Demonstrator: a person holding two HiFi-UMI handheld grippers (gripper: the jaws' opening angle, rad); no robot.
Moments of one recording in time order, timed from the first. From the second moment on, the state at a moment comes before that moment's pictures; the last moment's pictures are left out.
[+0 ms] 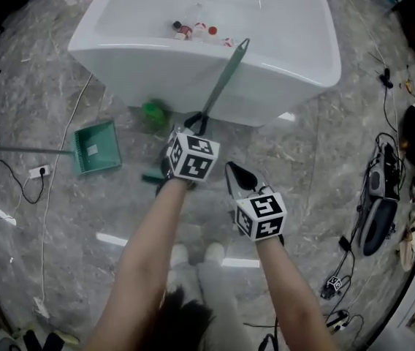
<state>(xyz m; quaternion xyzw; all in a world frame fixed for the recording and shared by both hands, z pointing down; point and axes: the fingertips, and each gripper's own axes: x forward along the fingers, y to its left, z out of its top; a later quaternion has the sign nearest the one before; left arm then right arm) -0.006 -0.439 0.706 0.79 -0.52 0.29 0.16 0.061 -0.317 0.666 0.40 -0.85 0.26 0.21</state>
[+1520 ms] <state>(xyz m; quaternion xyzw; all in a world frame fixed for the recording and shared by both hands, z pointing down) 0.007 -0.387 0.572 0.81 -0.49 0.24 0.19 0.070 -0.290 0.556 0.42 -0.85 0.24 0.21</state>
